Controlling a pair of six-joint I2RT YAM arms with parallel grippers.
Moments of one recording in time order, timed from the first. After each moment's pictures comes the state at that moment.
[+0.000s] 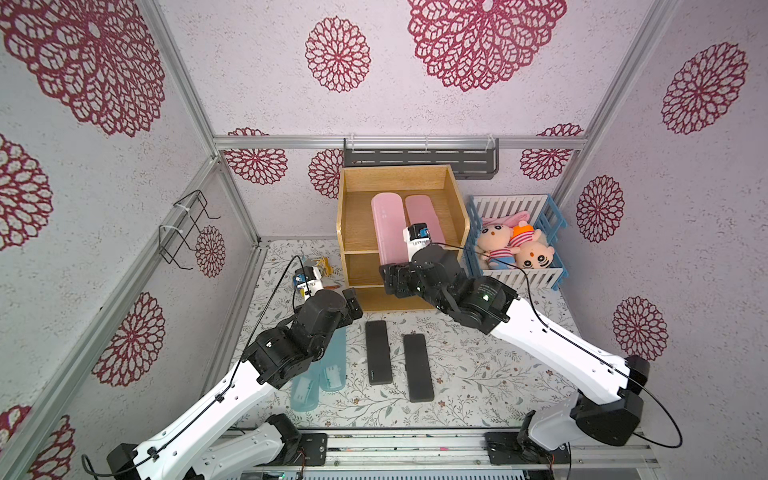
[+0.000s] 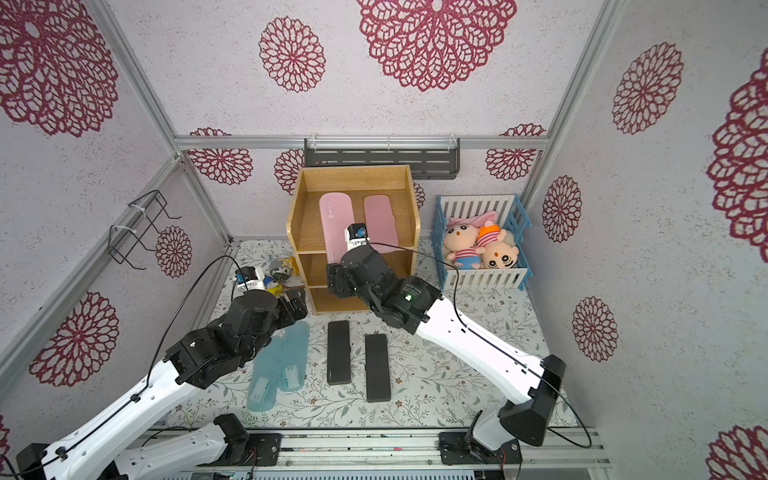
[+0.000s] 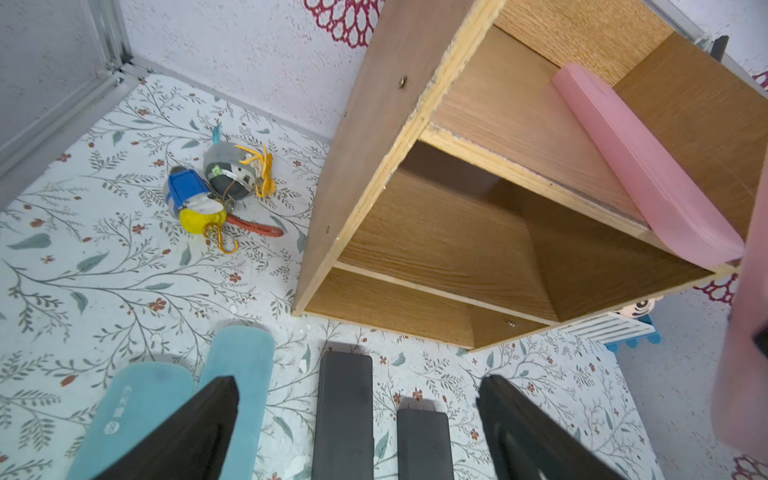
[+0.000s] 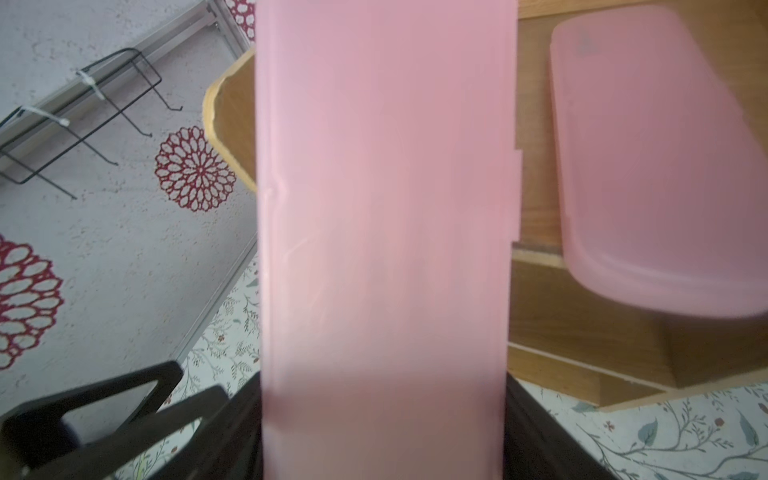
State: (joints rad) left arm -0.74 0.98 1.08 -0.70 -0.58 -0.80; right arm 0.91 1.56 1.74 -0.66 0.35 0.46
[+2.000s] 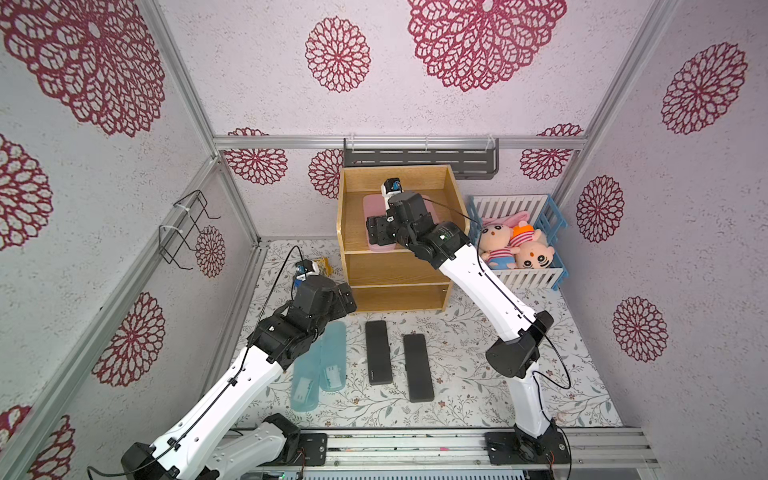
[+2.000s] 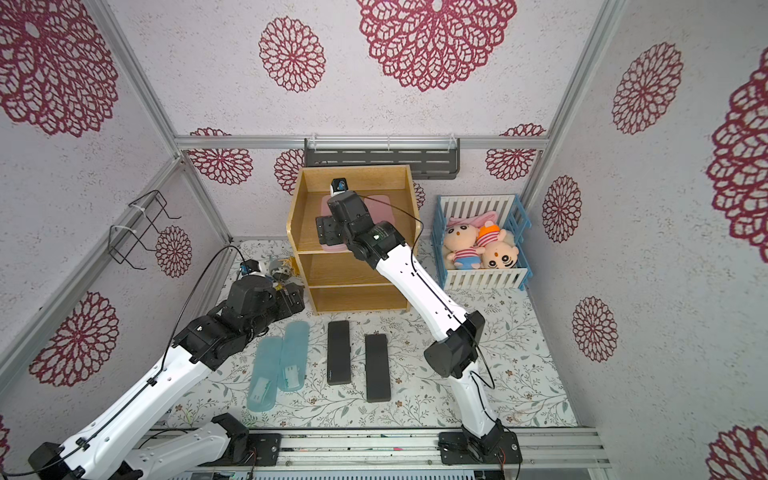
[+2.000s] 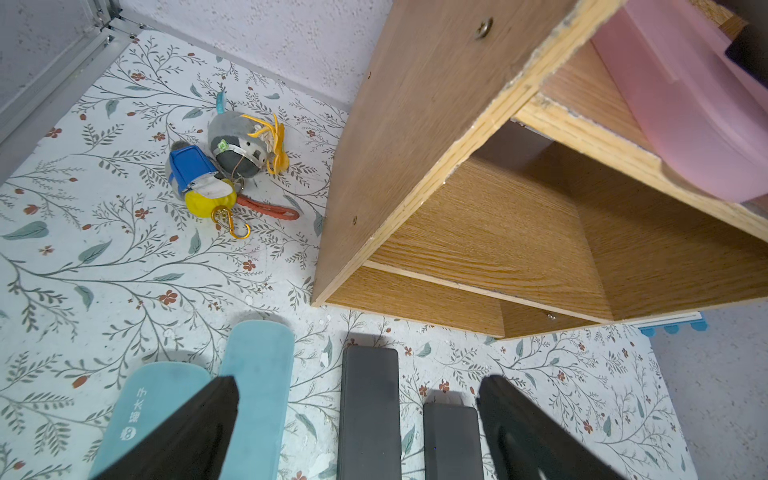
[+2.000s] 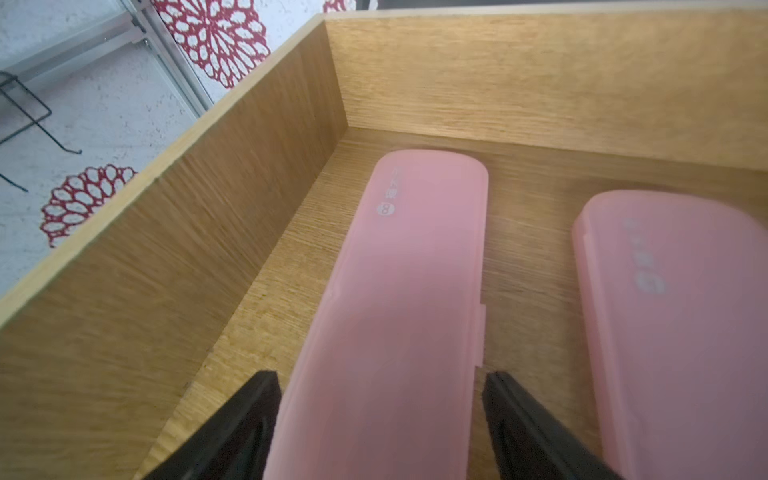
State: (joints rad) left arm -0.55 1.04 1.07 -0.67 -0.36 -0.72; right arm 0.73 2.11 2.50 -0.85 0.25 0.26
